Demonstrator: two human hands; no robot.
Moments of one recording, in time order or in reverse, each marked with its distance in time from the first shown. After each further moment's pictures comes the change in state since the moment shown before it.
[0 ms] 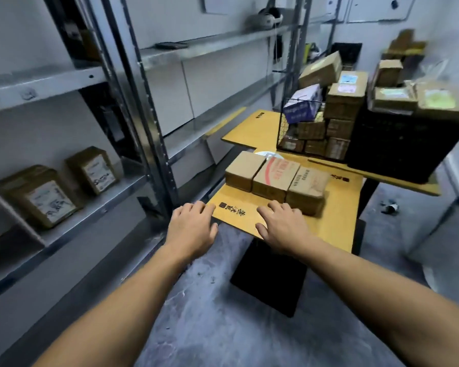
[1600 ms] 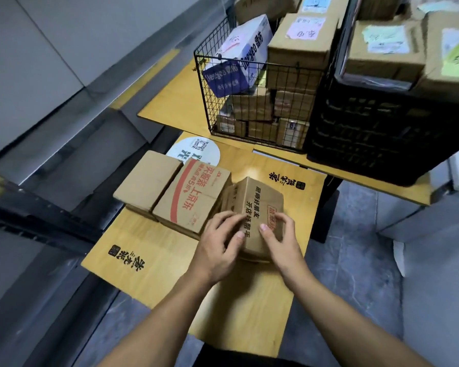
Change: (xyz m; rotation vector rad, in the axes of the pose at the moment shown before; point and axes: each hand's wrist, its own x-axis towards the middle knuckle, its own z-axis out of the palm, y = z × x) left_hand 0.300 0.272 0.160 -0.871 -0.064 0.068; right_hand 0.137 0.316 0.137 1.456 -0.018 0.754
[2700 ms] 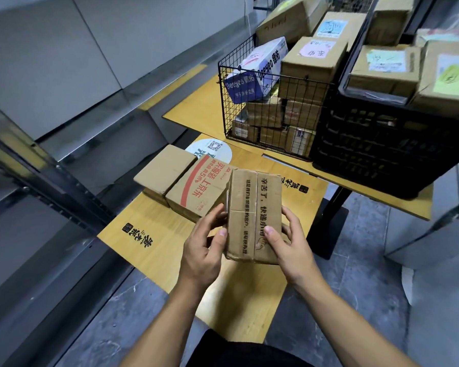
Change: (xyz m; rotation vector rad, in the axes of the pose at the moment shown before) left_hand -0.075 0.045 -0.006 -0.328 0.350 -0.094; right_hand -0.066 -0.022 -0.037 0.146 -0.210 -0.249
